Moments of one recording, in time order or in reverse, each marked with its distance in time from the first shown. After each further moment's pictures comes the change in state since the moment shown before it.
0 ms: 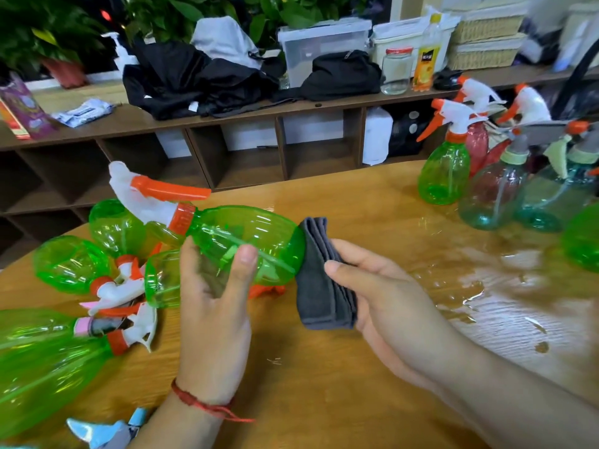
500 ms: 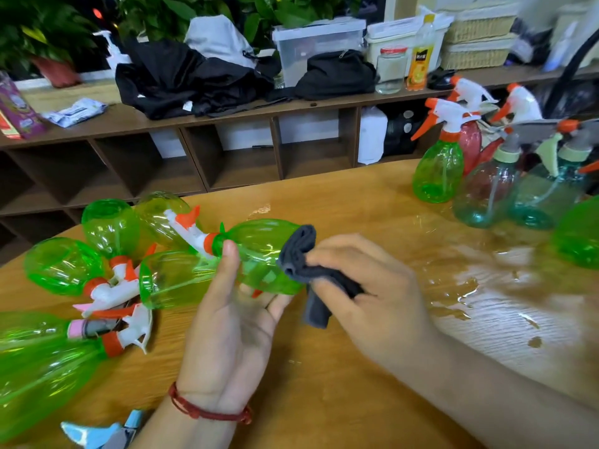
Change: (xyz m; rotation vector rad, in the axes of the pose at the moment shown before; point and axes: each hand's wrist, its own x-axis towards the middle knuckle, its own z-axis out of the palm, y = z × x) left_hand -0.005 0.005 0.009 -0.562 -0.159 -0.526; right_hand 0.009 0.013 -0.018 -0.957 0.078 -0.942
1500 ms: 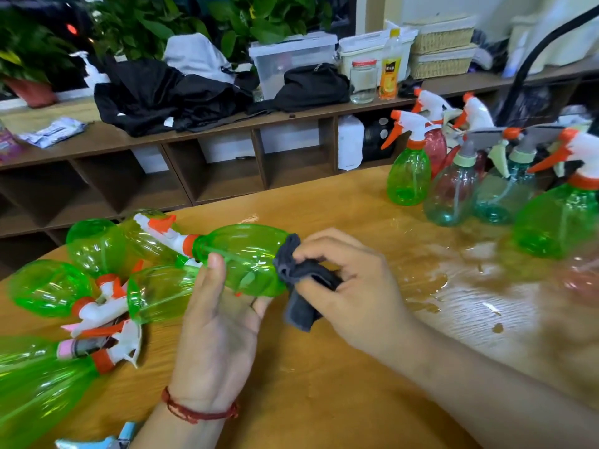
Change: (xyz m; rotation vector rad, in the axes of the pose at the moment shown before) left_hand 0.002 0.001 0.003 0.096 -0.045 0.120; right_hand 0.012 -0.007 -0.008 0.162 -0.010 0.162
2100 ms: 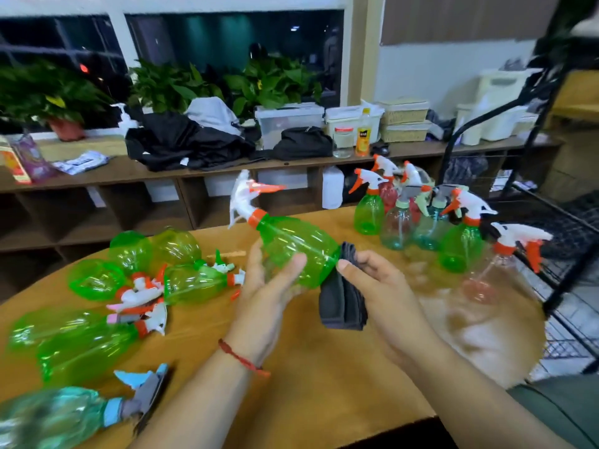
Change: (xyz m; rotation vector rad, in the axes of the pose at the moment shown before) left_hand -0.067 0.016 0.069 0.227 -0.126 0.075; right_hand -0.055 -0.099 -0.064 0.361 0.189 0.581
